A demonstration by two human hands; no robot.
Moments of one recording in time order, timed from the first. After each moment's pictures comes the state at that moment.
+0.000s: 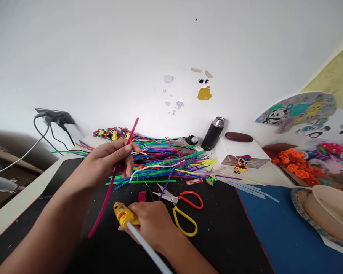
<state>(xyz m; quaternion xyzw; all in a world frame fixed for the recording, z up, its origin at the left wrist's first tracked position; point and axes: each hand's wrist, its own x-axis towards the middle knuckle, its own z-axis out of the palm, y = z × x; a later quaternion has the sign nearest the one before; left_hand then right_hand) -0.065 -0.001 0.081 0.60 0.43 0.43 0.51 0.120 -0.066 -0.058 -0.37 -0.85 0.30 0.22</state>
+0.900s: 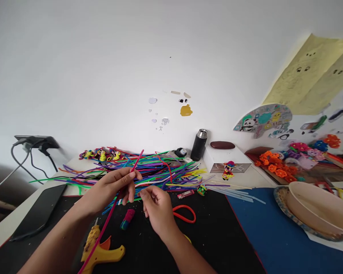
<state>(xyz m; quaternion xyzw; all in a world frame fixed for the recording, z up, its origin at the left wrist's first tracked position) -0.044 0.012 0.051 0.61 0.42 0.35 0.58 0.129 -0.018 -0.036 -0.40 -0.52 0.56 0.51</state>
